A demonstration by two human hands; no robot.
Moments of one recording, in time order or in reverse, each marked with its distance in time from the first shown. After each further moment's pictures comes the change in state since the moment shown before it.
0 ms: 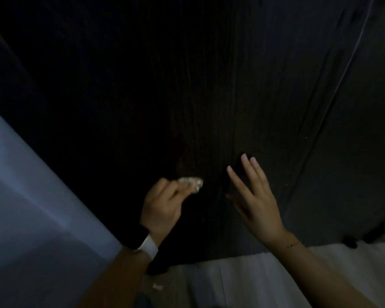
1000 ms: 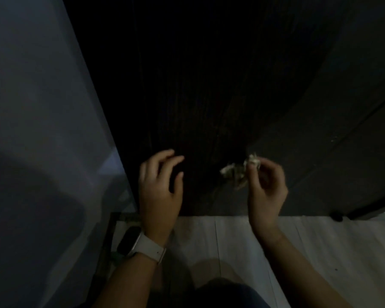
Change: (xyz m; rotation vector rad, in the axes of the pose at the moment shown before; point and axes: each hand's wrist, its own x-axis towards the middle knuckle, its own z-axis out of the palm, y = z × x) left_hand -0.135 -0.001 -0.004 -0.203 0.131 -0.574; right_hand -0.068 -0.088 0.067 0.671 0.327 0.621
